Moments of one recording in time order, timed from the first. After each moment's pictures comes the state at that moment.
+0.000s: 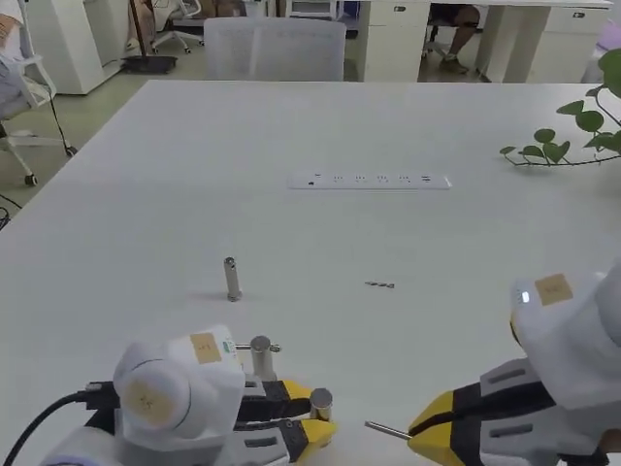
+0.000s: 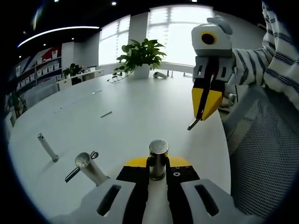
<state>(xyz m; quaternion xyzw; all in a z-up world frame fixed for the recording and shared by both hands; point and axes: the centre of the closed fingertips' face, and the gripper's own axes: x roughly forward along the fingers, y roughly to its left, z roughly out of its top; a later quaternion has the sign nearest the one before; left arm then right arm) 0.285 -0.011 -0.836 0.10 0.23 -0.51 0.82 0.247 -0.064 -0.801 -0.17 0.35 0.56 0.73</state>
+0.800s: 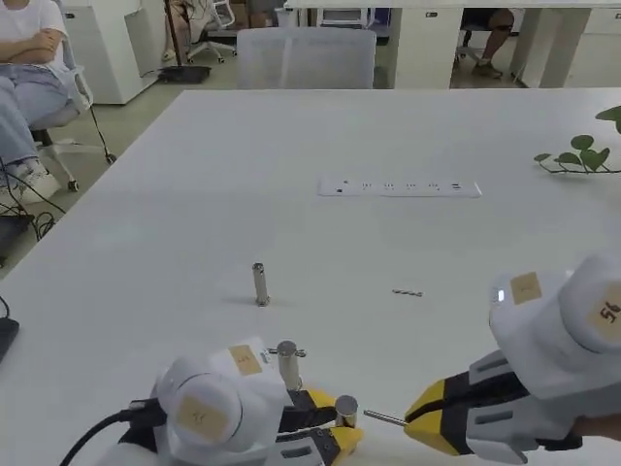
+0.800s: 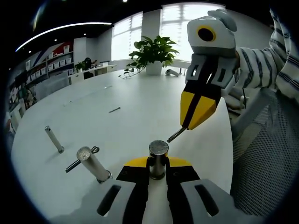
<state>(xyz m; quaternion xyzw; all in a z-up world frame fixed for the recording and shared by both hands) 0.286 -0.010 -0.838 0.10 0.25 -0.45 0.85 0.267 -0.044 -0.809 -0.21 0.33 0.59 0.71</state>
